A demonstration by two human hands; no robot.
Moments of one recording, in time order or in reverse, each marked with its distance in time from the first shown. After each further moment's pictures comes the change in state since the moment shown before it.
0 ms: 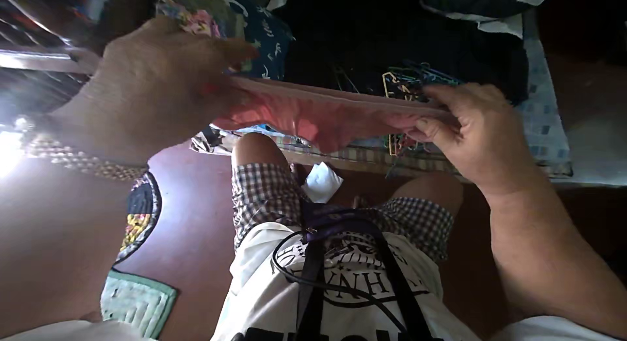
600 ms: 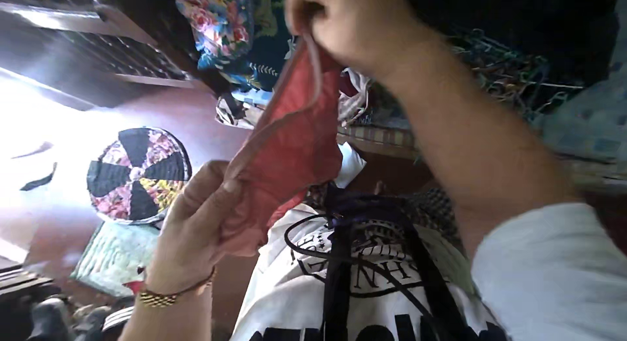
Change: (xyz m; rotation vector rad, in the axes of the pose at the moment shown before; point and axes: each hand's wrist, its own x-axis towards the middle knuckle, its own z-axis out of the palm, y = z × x) left_hand -0.154 0.102 0.052 -1.457 0.292 -0.714; right_hand 0.169 -0.112 0.104 0.440 -0.162 -0.375
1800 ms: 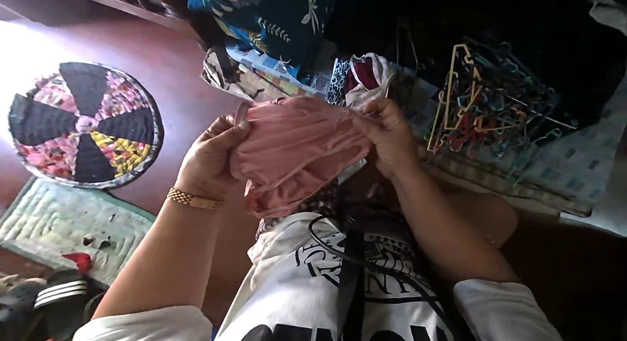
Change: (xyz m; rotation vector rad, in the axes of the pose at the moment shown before) left_hand 0.107 -0.088 -0.082 -0.330 0.370 -0.236; right_hand -0.092 0.039 0.126 0.933 0.205 0.778
